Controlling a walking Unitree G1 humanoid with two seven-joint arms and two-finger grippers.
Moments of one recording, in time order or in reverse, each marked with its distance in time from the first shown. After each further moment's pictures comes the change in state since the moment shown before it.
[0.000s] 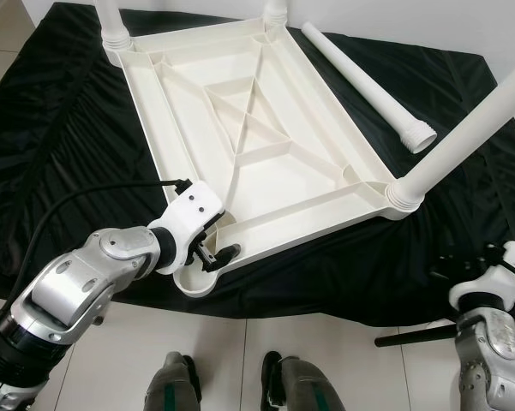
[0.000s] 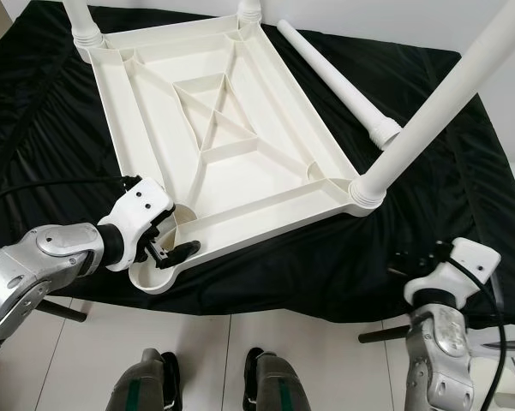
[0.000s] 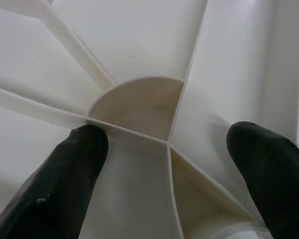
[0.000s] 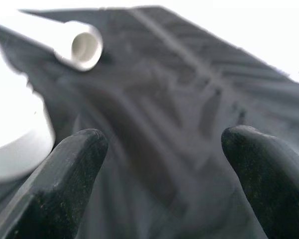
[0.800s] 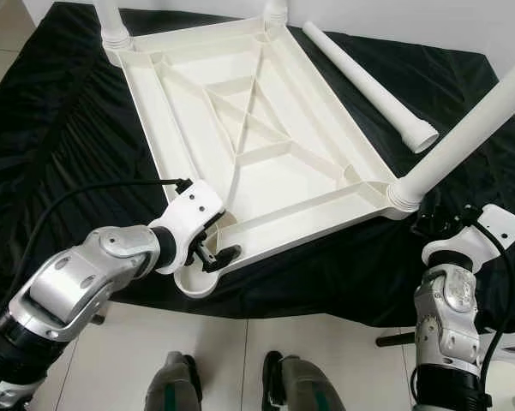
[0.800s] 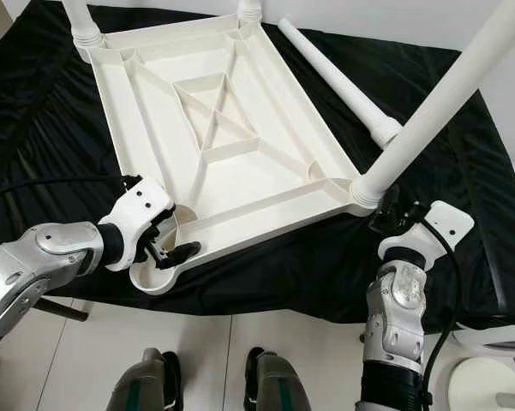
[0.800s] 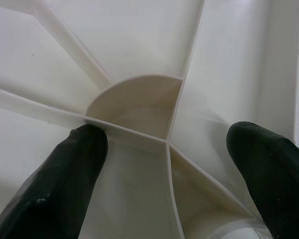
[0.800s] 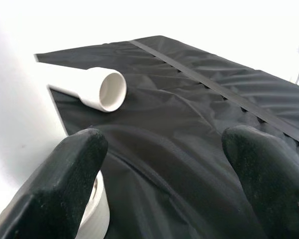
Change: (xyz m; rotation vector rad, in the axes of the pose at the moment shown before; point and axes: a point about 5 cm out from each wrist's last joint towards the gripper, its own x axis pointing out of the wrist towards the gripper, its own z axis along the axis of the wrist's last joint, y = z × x) left arm -0.001 0.000 0.001 -0.010 0.010 -0.019; right arm 0.031 0.057 0.002 0.110 -0.092 -0.079
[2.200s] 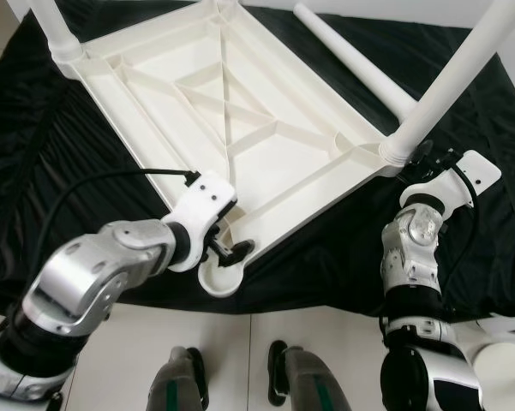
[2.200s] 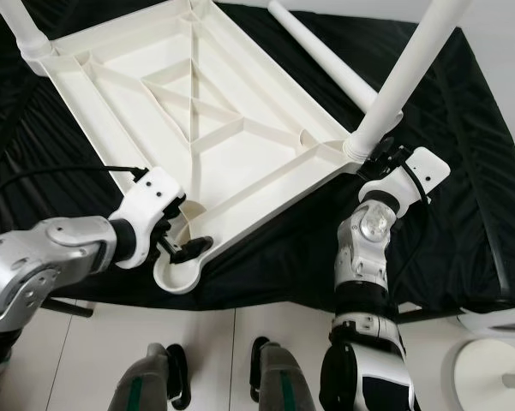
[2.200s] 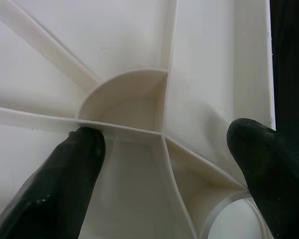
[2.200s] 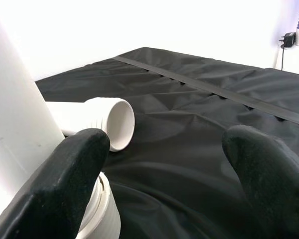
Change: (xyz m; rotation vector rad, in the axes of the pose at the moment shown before) left arm 0.005 -0.015 0.030 -0.105 -0.048 -0.009; right arm 0.056 0.061 0.000 0.118 -0.037 -0.107
